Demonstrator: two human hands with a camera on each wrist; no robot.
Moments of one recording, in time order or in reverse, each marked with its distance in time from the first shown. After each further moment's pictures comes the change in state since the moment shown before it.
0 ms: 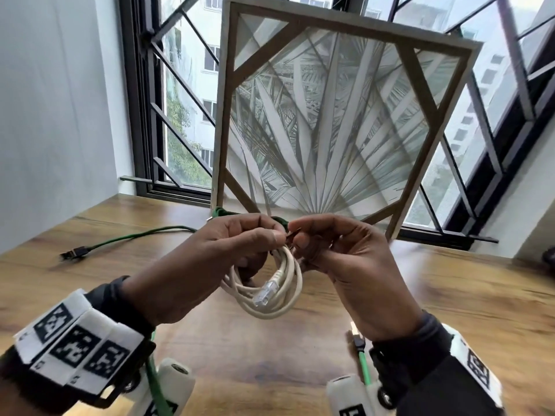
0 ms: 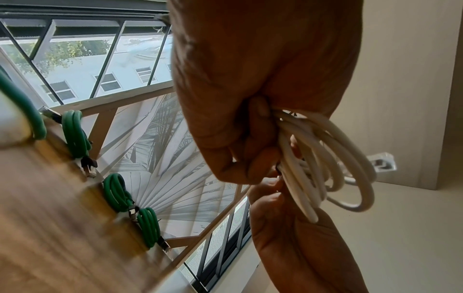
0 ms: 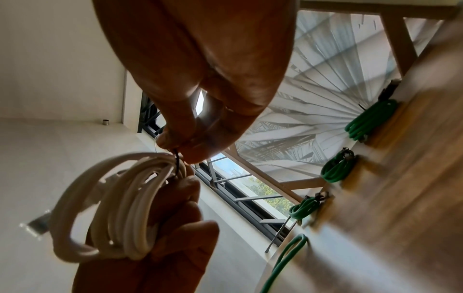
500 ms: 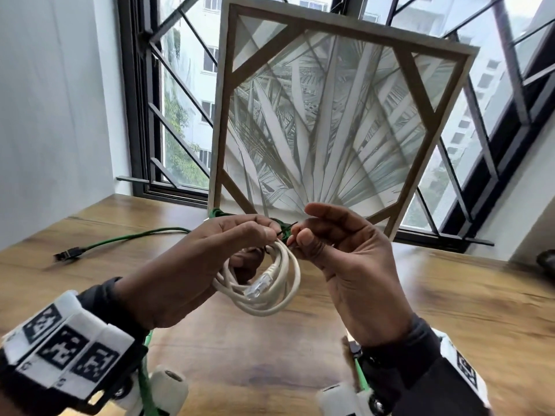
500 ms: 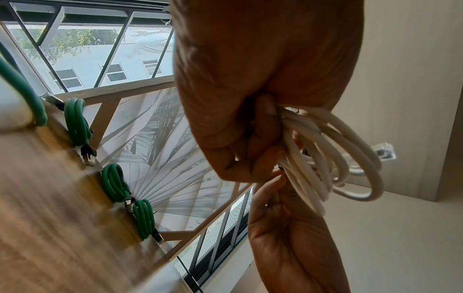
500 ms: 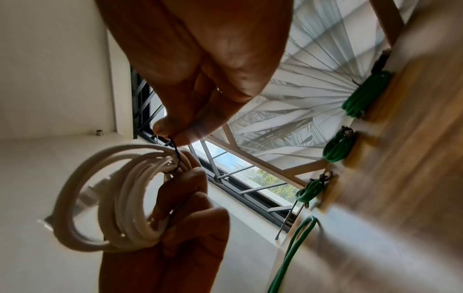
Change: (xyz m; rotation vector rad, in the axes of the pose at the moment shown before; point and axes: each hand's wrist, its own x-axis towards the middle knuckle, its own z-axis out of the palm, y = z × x) left_hand -0.002 0.003 0.002 -0.069 0.041 -0.031; right_hand 0.001 0.002 0.004 0.193 0.091 -0.043
